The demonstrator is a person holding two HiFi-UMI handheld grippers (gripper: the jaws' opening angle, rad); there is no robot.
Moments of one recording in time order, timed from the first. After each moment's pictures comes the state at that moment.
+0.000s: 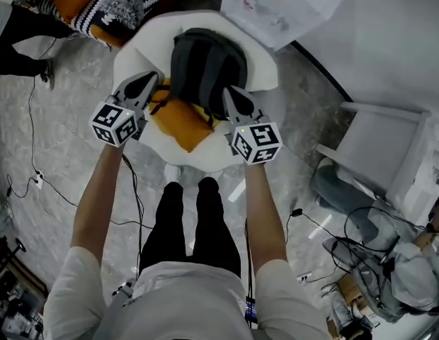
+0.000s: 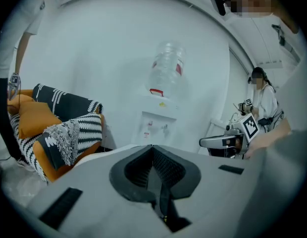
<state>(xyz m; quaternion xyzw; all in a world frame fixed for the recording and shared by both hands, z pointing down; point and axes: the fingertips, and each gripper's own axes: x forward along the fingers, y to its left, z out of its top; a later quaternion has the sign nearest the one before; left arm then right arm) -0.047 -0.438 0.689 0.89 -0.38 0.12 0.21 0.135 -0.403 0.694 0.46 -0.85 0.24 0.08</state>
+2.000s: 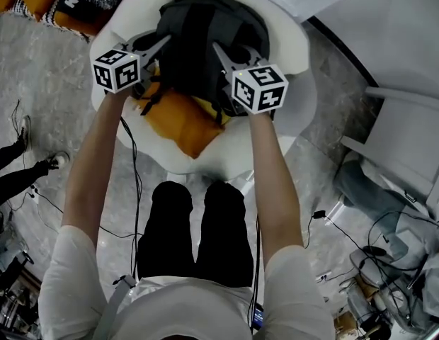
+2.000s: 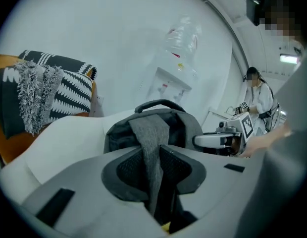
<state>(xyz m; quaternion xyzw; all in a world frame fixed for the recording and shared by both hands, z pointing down) -0.013 -0.527 0.918 0.91 -0.29 0.13 0.29 0.107 -0.492 0.897 0.43 -0.86 0.26 0.10</state>
